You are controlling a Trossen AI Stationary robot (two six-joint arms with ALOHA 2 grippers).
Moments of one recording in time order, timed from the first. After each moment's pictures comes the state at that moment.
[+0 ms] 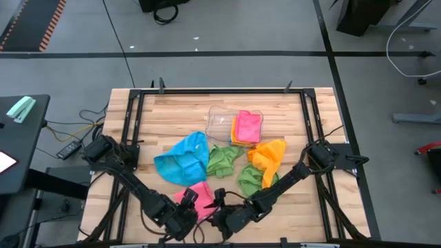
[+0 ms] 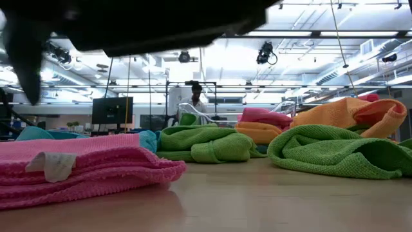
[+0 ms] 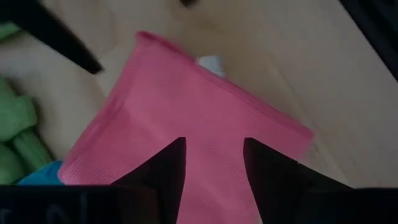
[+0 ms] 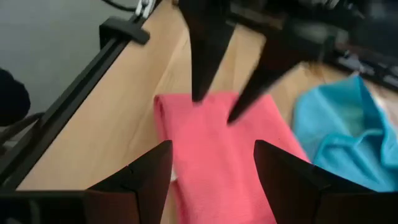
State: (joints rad) left arm -0.77 1.85 1.27 -0.61 -0.34 -0.16; right arm 0.59 2.18 1.45 0.16 0.52 -0.05
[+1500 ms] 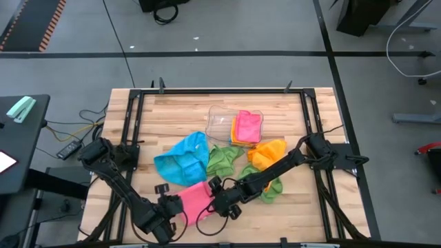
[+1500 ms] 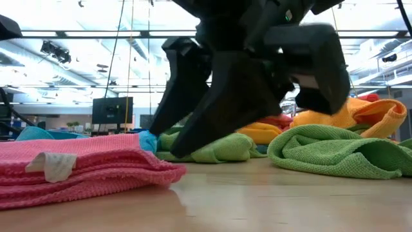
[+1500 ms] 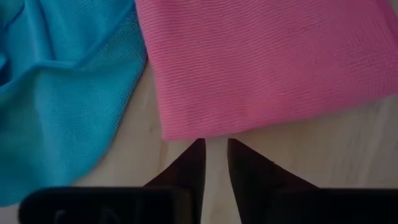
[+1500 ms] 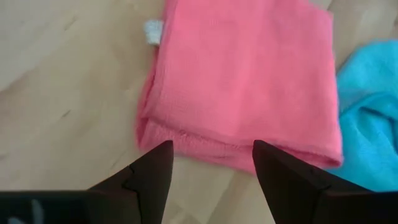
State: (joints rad) left arm -0.90 1.85 1.27 -0.98 -0.41 -1.08; right arm 0.43 2.14 1.45 -0.20 0.19 -0.34
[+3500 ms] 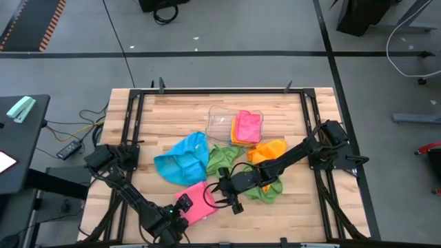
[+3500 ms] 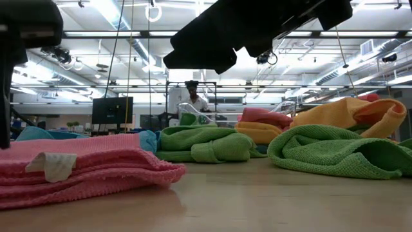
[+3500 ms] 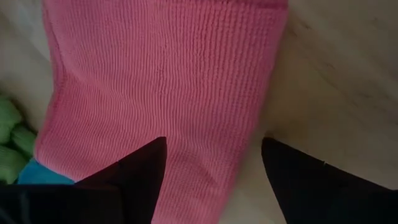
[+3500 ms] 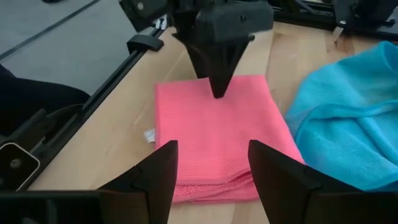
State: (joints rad) left arm -0.88 1.96 1.27 -0.78 -0.44 0.04; right arm 0.38 1.90 1.09 0.31 0.04 0.02
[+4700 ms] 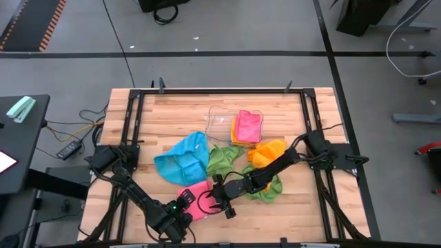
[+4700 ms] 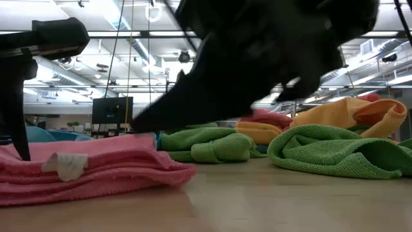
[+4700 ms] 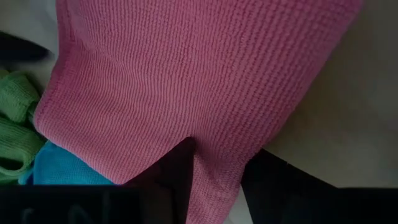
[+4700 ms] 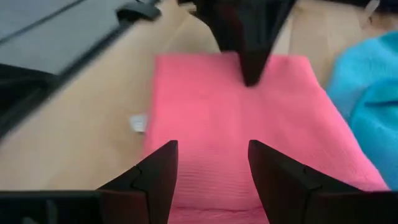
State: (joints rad) left arm -0.83 1.99 1.27 -0.79 -0.50 0.03; right arm 0.38 2.15 1.15 0.49 0.06 -0.01
